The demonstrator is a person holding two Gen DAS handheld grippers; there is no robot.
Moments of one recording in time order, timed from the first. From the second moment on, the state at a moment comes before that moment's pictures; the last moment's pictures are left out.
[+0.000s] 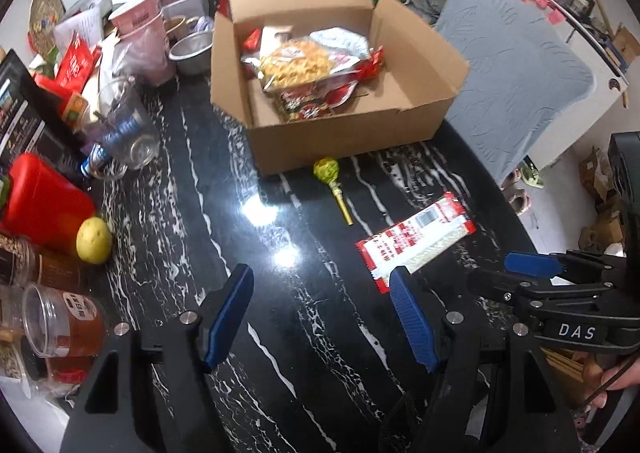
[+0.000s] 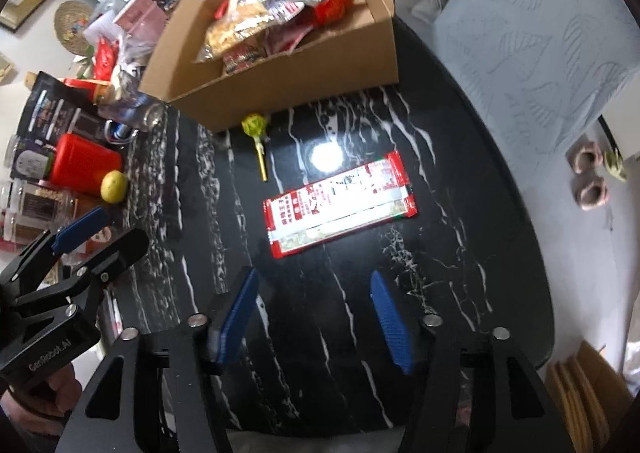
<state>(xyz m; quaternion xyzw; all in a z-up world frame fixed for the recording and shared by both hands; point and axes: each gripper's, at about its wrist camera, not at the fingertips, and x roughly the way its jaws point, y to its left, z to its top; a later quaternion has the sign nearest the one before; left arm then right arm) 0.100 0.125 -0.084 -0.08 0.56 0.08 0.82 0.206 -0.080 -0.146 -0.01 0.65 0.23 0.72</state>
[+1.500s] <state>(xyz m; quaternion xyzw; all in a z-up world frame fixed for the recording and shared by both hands) 0.168 0.165 -0.161 -0.13 0.58 0.11 0.80 0.240 0.002 -0.239 -0.18 0.59 0.19 0.76</state>
